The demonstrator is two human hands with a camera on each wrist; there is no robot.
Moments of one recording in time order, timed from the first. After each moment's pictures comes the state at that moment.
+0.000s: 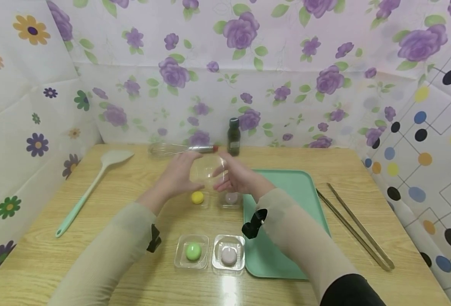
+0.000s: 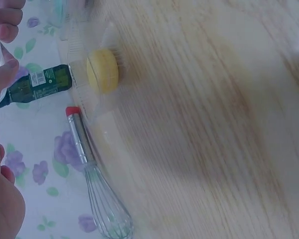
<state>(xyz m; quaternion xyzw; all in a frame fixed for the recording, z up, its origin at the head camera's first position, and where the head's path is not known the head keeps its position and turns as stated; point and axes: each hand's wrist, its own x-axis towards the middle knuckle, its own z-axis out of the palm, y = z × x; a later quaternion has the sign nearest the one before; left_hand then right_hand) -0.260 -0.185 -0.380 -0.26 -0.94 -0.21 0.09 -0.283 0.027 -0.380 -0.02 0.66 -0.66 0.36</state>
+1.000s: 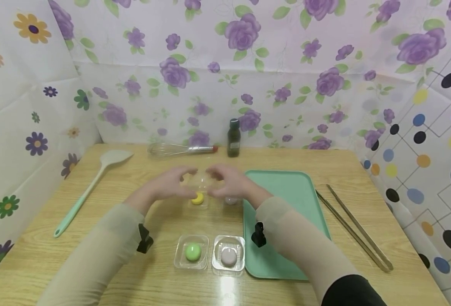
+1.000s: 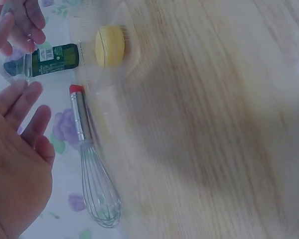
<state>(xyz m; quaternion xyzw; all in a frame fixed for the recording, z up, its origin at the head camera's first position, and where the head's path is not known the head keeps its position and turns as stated) -0.250 -0.214 -0.380 -0.22 -0.90 -0.34 -0.13 -0.274 0.025 -0.394 -0.36 0.87 -0.33 0.08</state>
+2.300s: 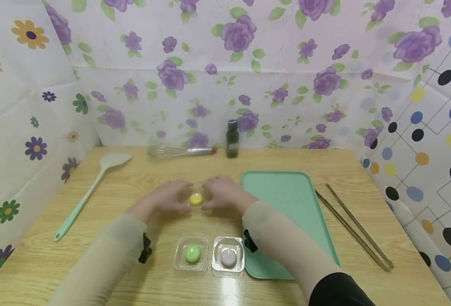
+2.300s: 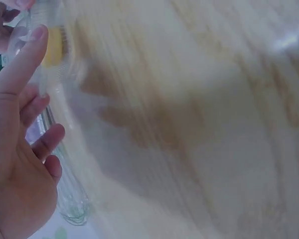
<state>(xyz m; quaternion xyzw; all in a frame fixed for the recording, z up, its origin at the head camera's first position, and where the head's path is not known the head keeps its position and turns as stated) -0.244 -0.220 -0.415 -0.24 -0.94 -0.20 -0.11 -0.269 -0.003 -0.417 -0.36 0.93 -0.07 0.08</state>
